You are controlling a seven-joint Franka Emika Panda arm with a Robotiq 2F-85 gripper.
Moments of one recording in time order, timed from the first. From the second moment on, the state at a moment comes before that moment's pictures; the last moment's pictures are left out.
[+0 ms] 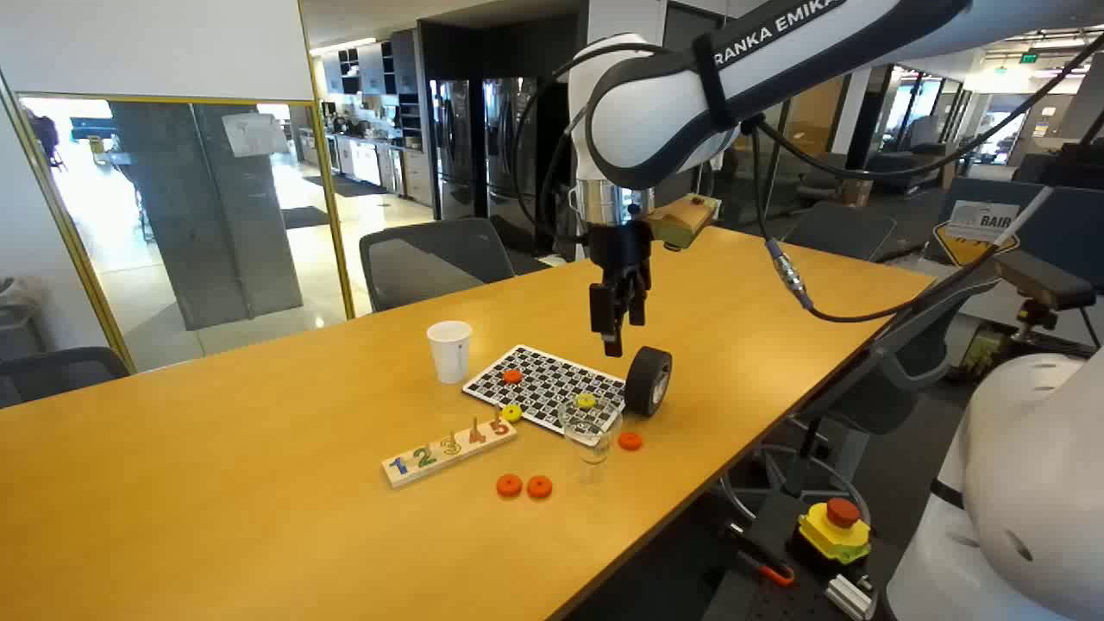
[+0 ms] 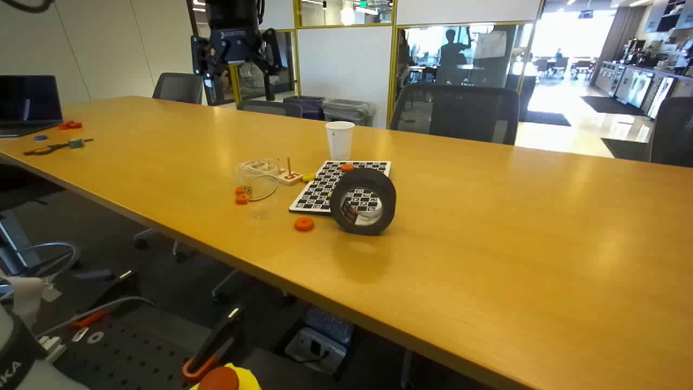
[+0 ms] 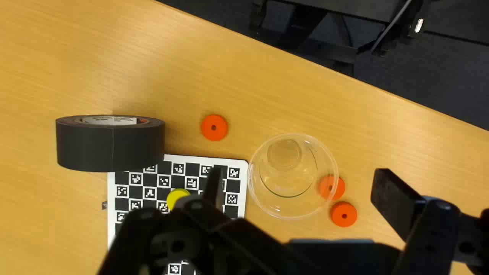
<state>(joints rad) 0.01 -0.38 0.00 -2.41 -0.13 1.91 -0.19</state>
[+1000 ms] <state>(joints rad) -0.04 -0.34 -0.06 -2.48 -0.11 2.12 -0.04</state>
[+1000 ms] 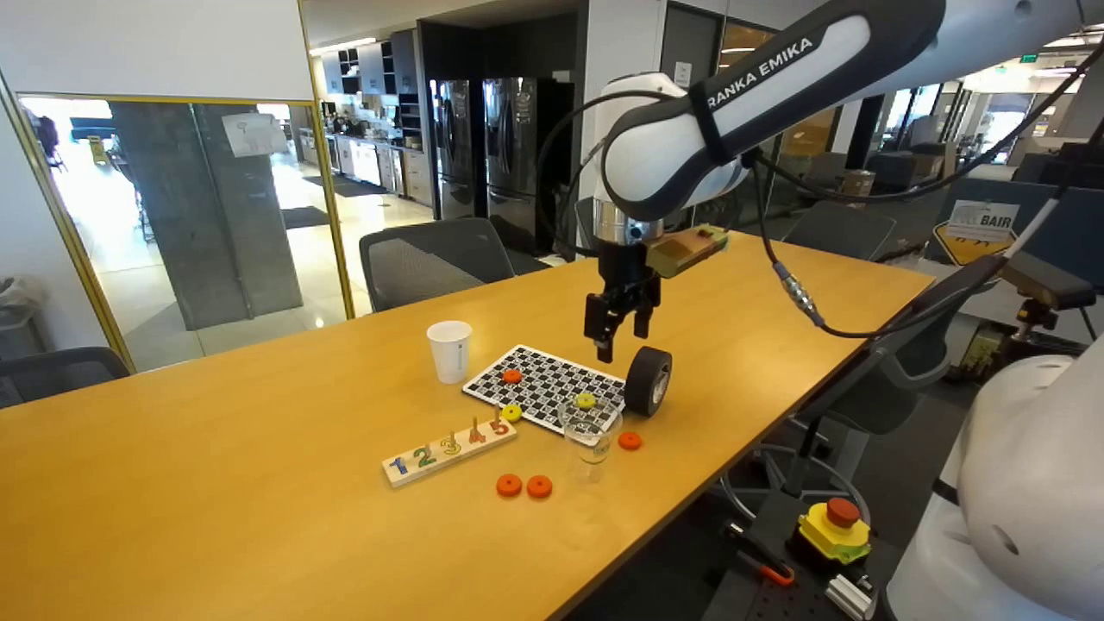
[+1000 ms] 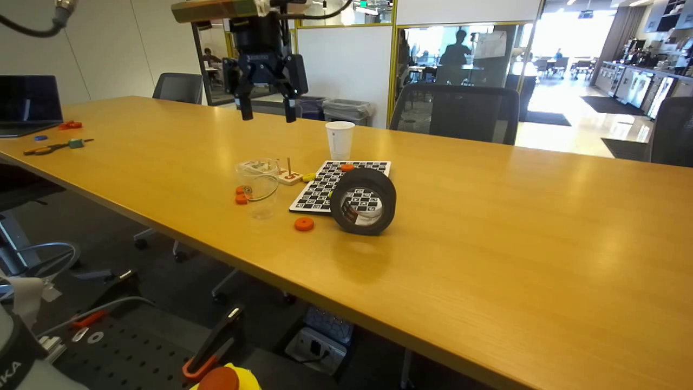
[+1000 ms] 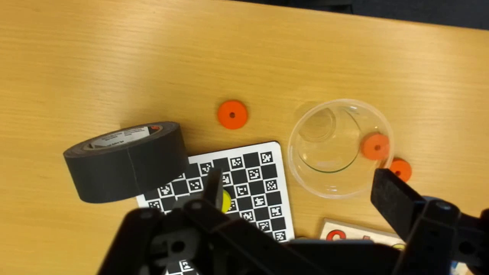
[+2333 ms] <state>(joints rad) -0.11 -0.04 -0.06 -2.41 0.08 2.49 0.77</state>
